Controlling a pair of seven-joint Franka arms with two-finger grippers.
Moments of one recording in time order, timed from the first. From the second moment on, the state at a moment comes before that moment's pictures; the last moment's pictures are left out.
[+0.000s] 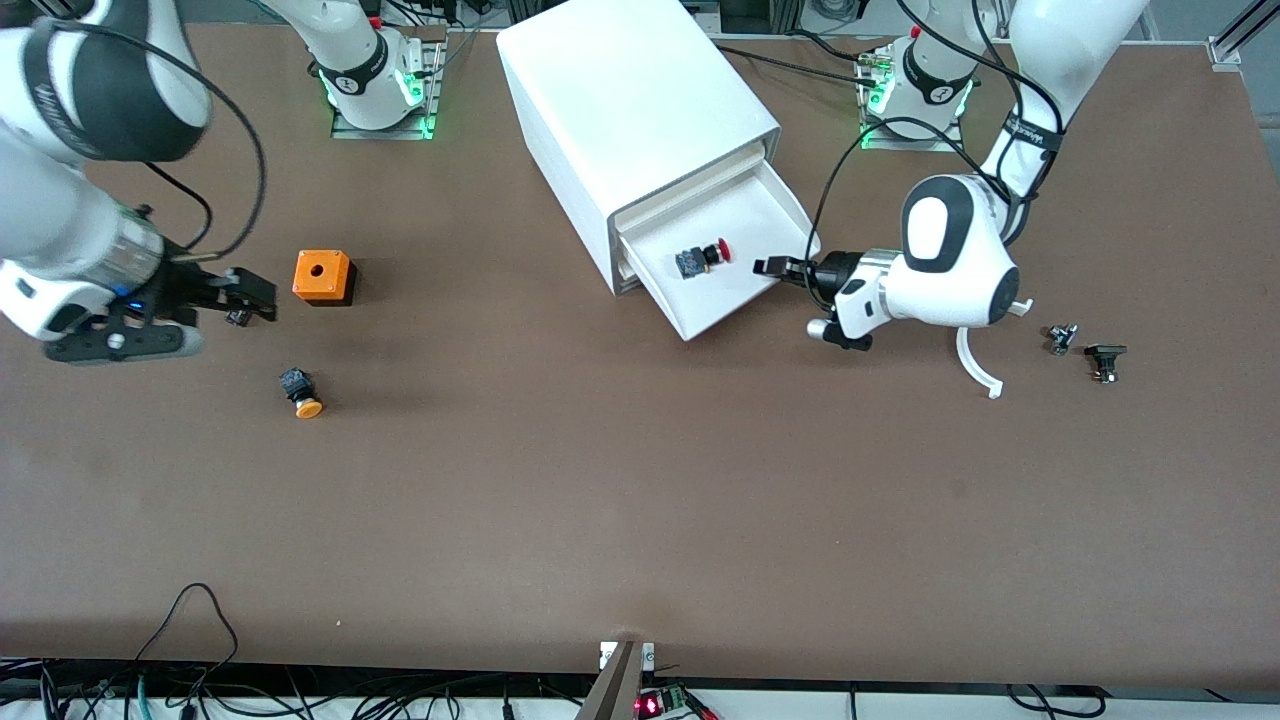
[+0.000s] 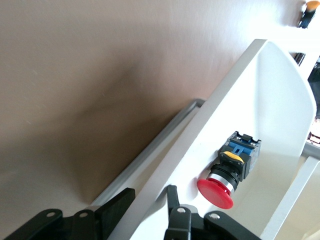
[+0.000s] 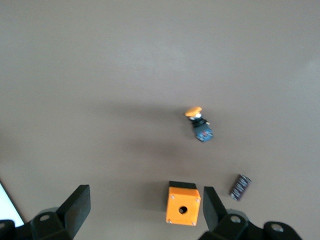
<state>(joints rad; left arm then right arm) 0.03 0.34 -0.34 -2.14 -0.86 2.04 0.30 0.16 0.18 -0.04 -1.66 -0.01 1.78 0.00</state>
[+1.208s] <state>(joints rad) 0.20 0.20 -0.18 -1.64 -0.30 1.76 0.22 0.76 0.54 -0.02 -1.29 0.09 1.97 -0.26</state>
